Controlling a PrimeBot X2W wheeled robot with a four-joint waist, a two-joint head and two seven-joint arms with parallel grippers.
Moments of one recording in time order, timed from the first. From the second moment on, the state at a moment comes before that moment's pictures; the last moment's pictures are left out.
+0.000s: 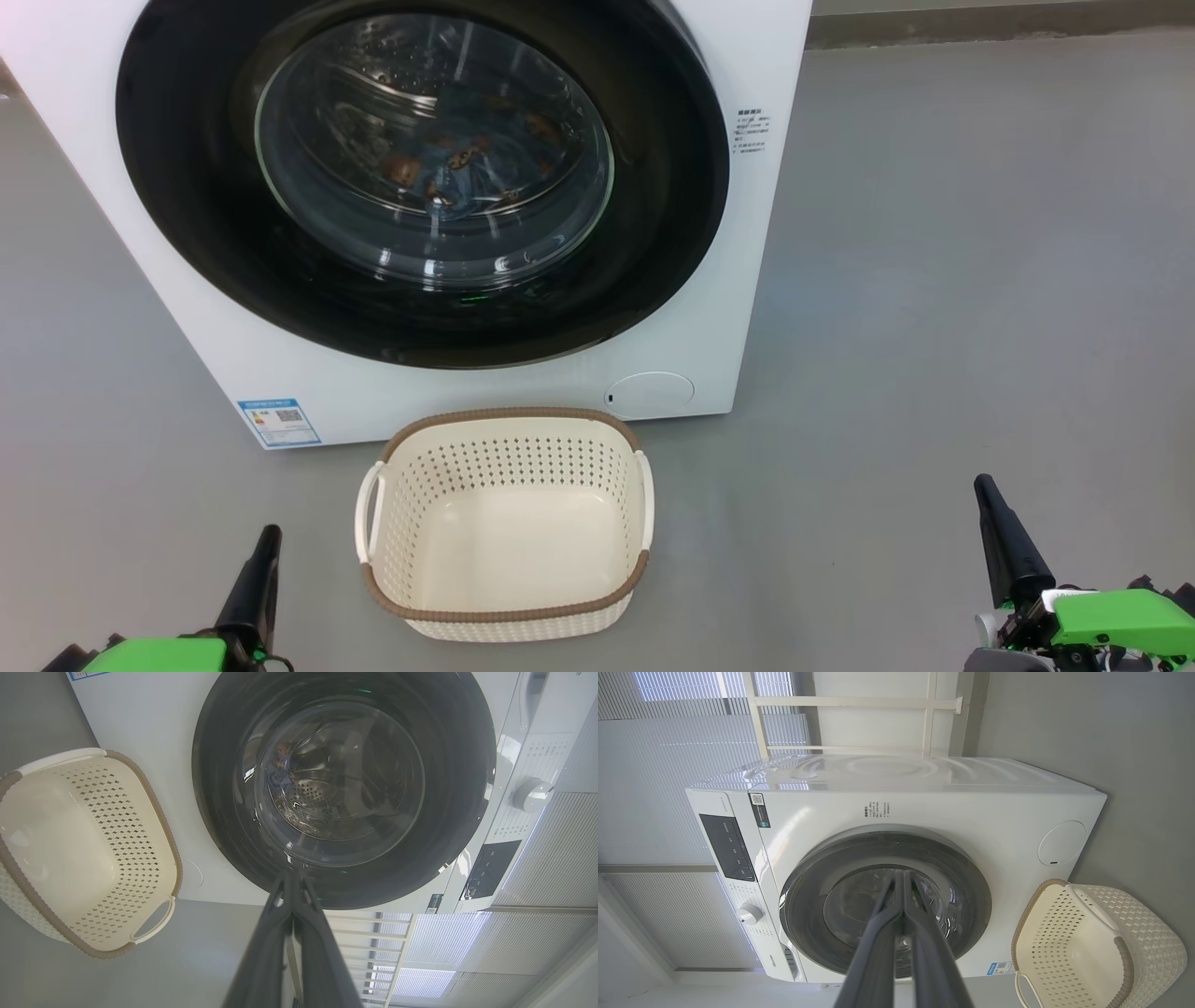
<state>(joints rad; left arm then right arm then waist) -0.07 0.03 0.08 0.27 -1.60 -0.13 0.11 -0.07 -0.05 -0.13 0.27 1.62 0.13 0.10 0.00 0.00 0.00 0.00</state>
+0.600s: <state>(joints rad) -0.07 0.03 0.08 0.27 -1.60 -0.13 0.11 -0.07 -0.05 -0.13 0.27 1.62 0.13 0.10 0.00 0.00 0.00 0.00</state>
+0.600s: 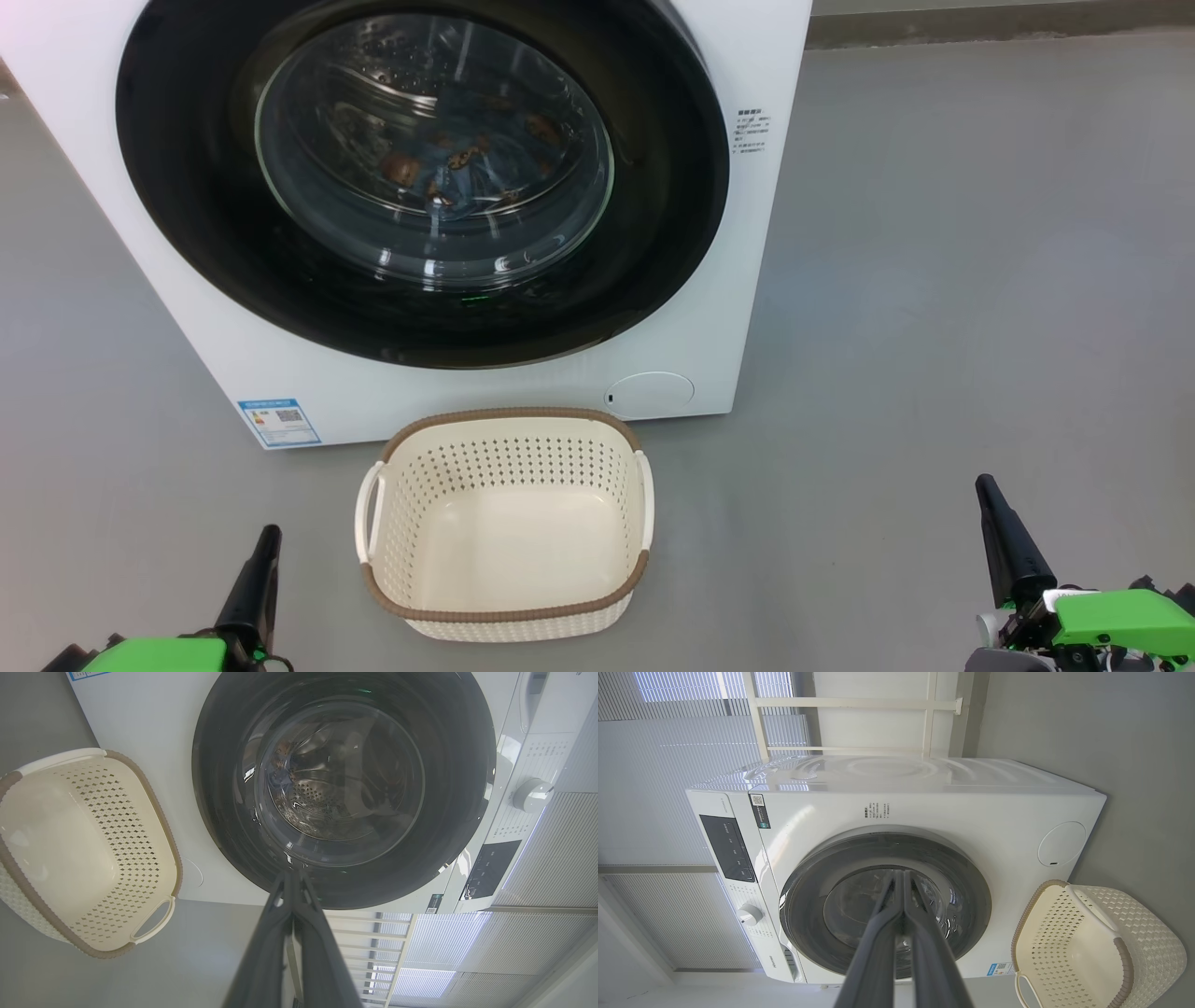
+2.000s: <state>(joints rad) -0.07 0.03 0.08 0.27 -1.60 -0.13 0.11 -0.07 -0.05 -0.13 0.27 1.62 0.13 0.10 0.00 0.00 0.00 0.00</state>
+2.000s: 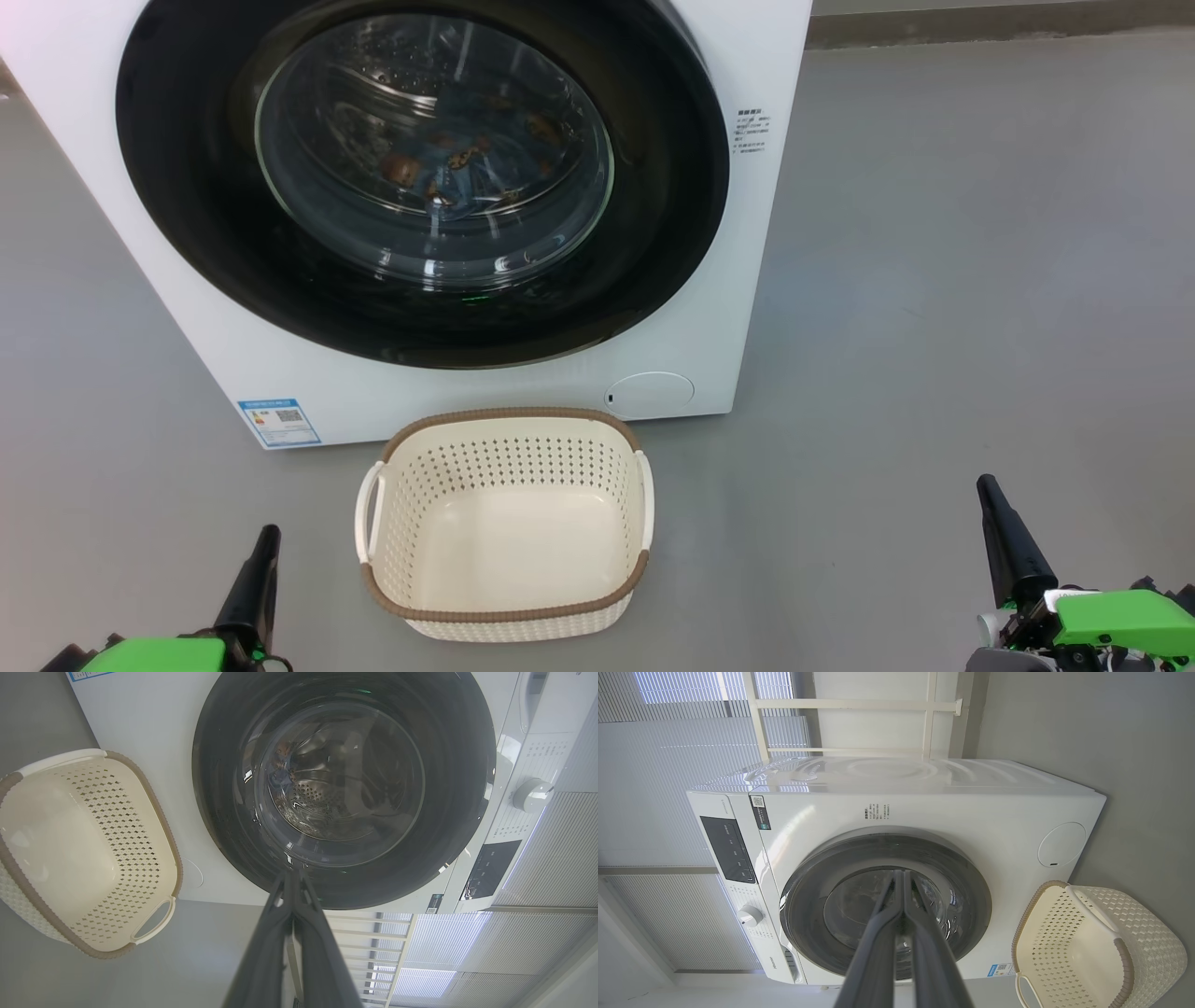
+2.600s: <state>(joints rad) -0.07 0.03 0.08 0.27 -1.60 -0.13 0.11 -0.07 -0.05 -0.14 0.27 1.62 0.13 0.10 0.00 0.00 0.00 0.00</state>
